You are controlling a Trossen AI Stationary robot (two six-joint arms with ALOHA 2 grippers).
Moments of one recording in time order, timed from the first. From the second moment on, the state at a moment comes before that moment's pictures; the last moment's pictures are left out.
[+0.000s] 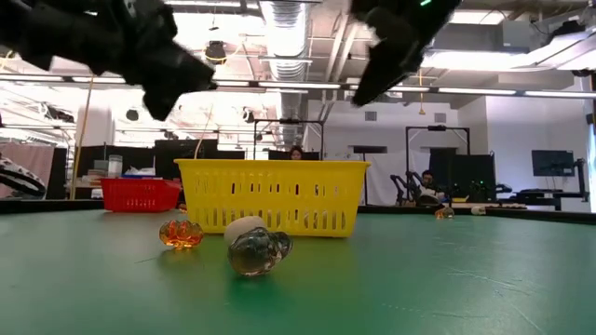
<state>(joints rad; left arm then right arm) -0.13 0.98 0.30 0.54 -0.18 -0.40 0.18 1.49 1.16 -0.57 0.56 0.31</state>
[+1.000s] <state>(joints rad) -0.16 2.57 1.91 0.76 0.31 -0.09 0.29 0.91 0.82 -0.79 0.85 0.71</state>
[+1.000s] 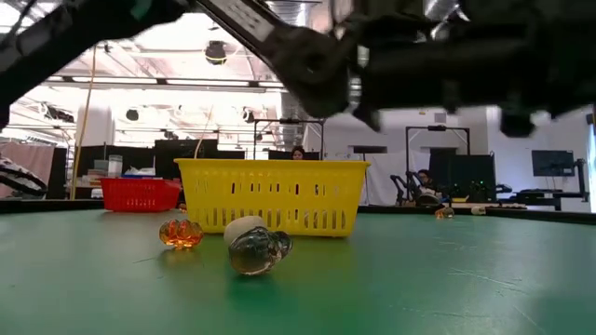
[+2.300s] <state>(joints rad) -0.16 2.80 2.33 0.47 0.18 0.09 0.20 0.91 0.82 -0.75 0.84 0.70</state>
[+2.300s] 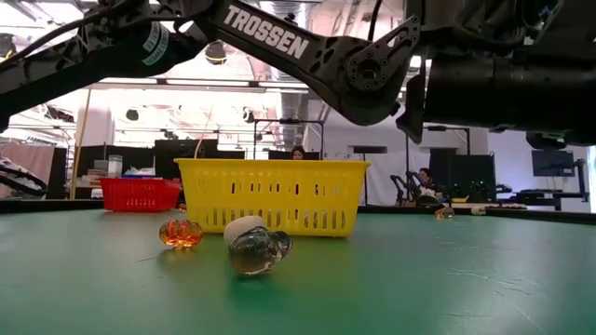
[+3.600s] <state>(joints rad) 0.05 1.96 2.29 -1.38 -0.22 0.26 0.08 1.06 0.83 -0.76 0.07 0.78</state>
